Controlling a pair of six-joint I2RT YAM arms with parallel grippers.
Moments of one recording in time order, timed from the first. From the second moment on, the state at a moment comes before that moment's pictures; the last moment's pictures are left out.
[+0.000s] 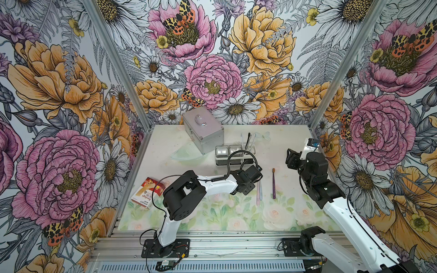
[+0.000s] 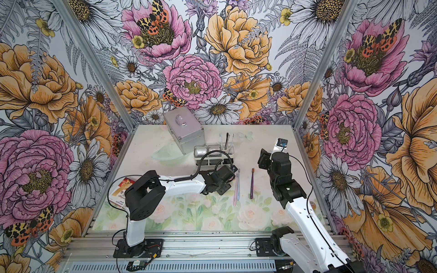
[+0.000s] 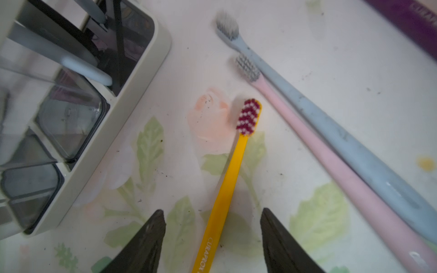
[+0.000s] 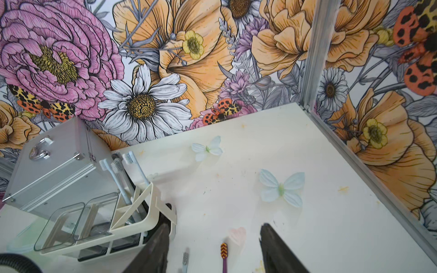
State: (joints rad) left arm -0.99 1.99 1.33 -0.45 -0.32 -0.04; right arm 0.22 0.88 0.74 -0.23 0.20 0.33
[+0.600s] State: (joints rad) left arm -0.93 2.01 1.35 -0.57 -0.16 -0.08; right arm 0.18 0.90 0.71 -0.26 0.03 0.36
